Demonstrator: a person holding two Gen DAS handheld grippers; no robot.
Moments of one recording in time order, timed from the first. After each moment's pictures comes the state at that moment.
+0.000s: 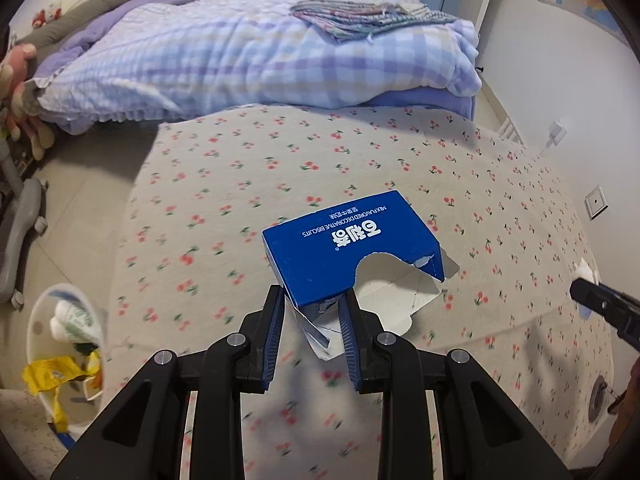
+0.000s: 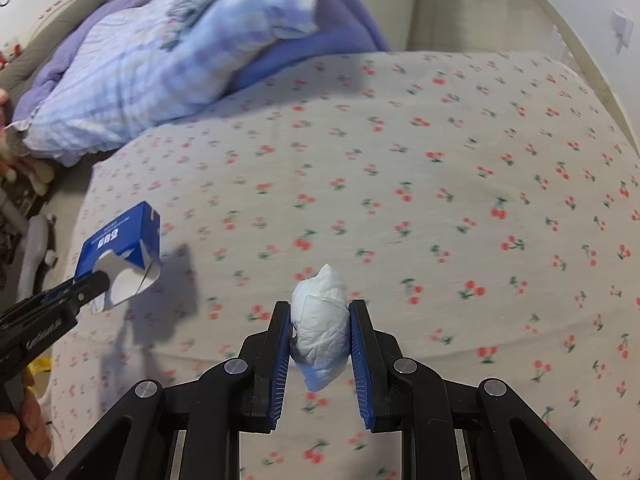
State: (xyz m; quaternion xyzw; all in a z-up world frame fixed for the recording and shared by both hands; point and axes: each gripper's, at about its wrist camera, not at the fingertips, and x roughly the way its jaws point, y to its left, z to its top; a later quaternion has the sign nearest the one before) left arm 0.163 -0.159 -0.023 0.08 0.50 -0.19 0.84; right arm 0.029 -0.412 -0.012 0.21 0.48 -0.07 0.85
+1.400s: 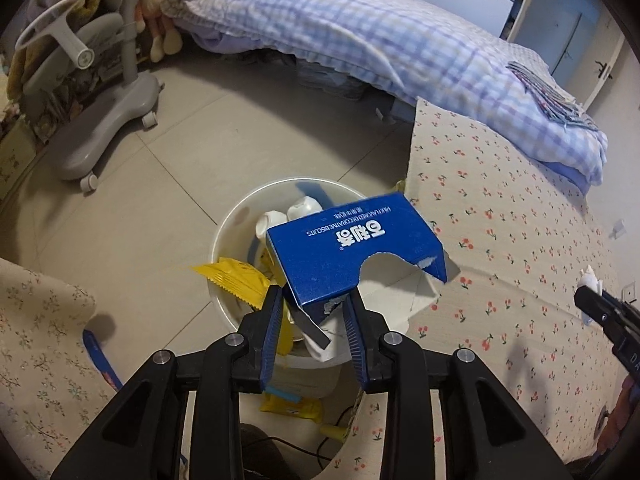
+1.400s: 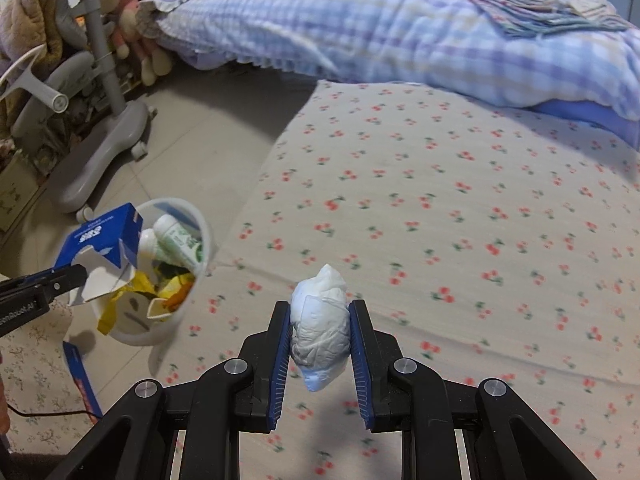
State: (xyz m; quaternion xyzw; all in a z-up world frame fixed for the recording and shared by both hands) left arm 0.156 0.135 -0.030 -0.05 0.52 -0.03 0.85; right arm 0.085 -0.141 0.007 0.06 0.48 0.09 0.87
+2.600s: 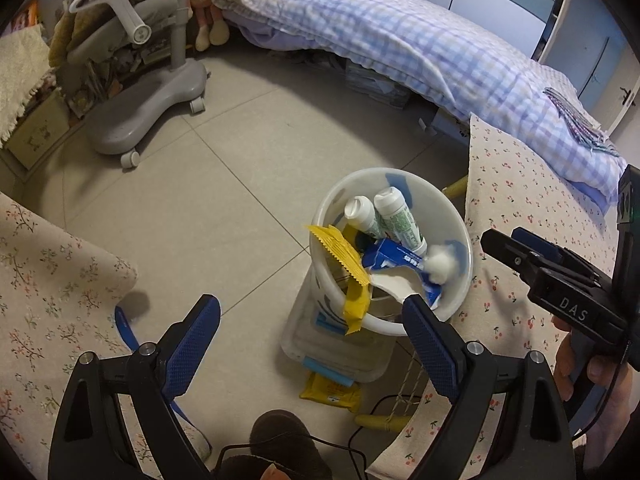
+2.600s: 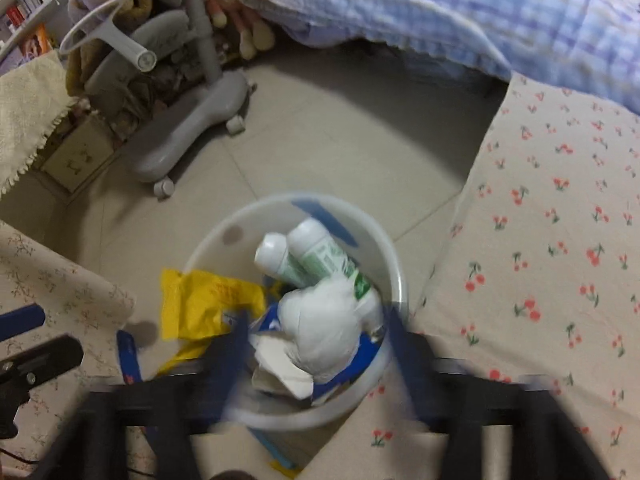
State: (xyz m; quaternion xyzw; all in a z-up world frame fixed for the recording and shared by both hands) left arm 0.117 0.213 -0.028 -0.06 0.52 0.02 0.85; right arm 0.147 -0.001 -0.045 0.06 0.46 0.22 0.86
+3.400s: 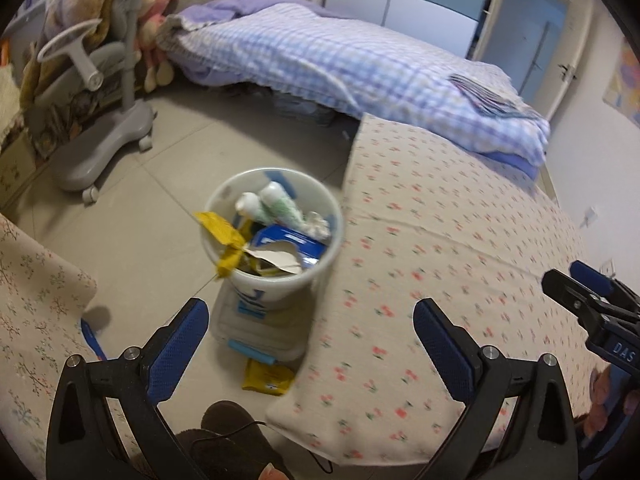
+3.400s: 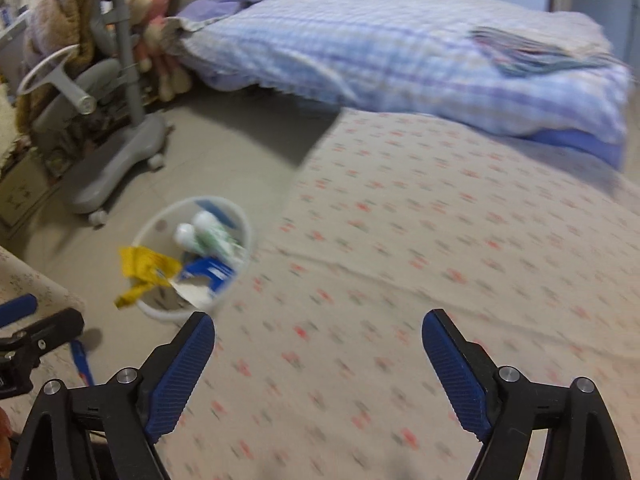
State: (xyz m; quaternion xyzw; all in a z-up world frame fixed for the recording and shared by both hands) left arm 0.027 0.107 0.015 -0.04 0.46 -0.07 0.89; right arm 0.009 -0.125 0.036 0.04 0.43 0.08 0.90
